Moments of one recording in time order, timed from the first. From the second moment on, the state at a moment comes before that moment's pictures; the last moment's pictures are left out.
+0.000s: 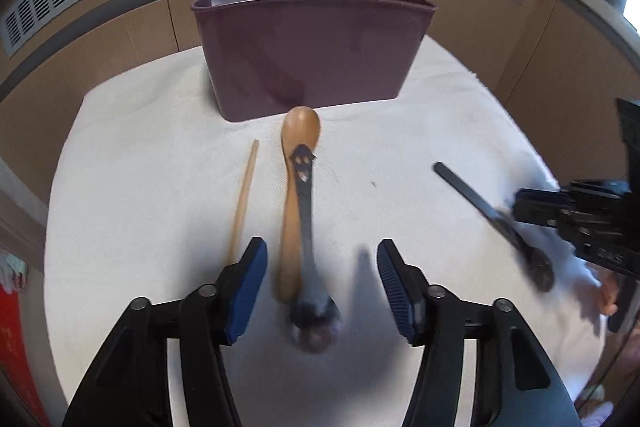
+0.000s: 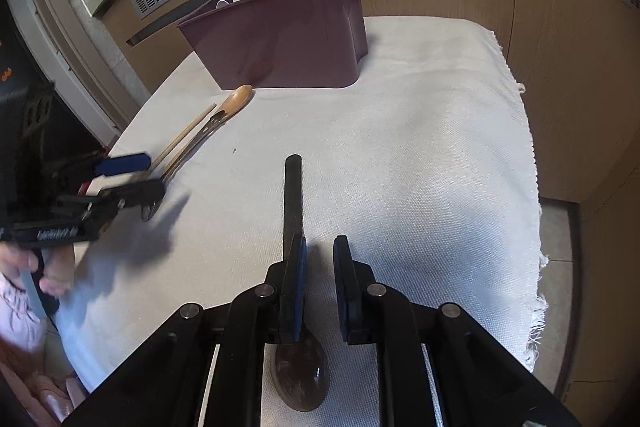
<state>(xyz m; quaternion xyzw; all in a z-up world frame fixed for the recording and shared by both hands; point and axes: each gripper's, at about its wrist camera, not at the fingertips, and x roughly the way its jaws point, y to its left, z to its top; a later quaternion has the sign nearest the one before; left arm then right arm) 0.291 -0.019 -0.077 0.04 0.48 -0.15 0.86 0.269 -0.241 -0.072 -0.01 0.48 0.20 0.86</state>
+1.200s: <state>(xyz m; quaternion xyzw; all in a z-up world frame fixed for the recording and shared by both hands) 0.247 0.009 -0.062 -0.05 0.43 -0.17 0.89 0.282 -0.183 -0.085 -0.14 0.49 0.18 0.84</state>
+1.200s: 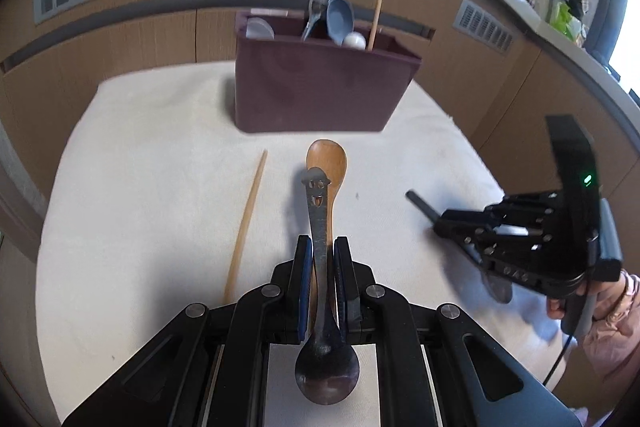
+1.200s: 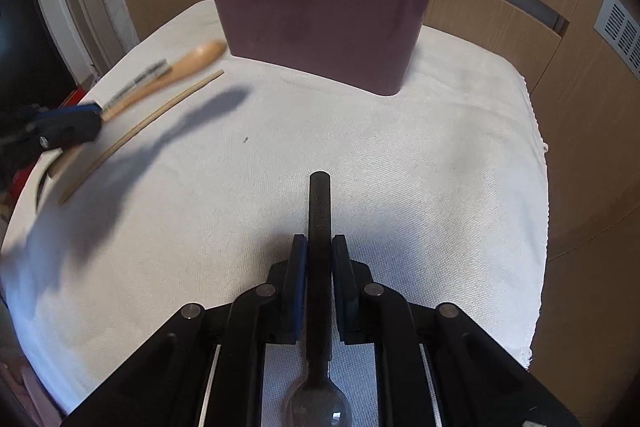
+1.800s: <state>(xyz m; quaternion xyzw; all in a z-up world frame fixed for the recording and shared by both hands) 0.301 -0.026 -0.061 0.02 0.48 -0.19 0.86 0.268 -0.208 -0.050 -0.06 0.44 0.19 0.87</state>
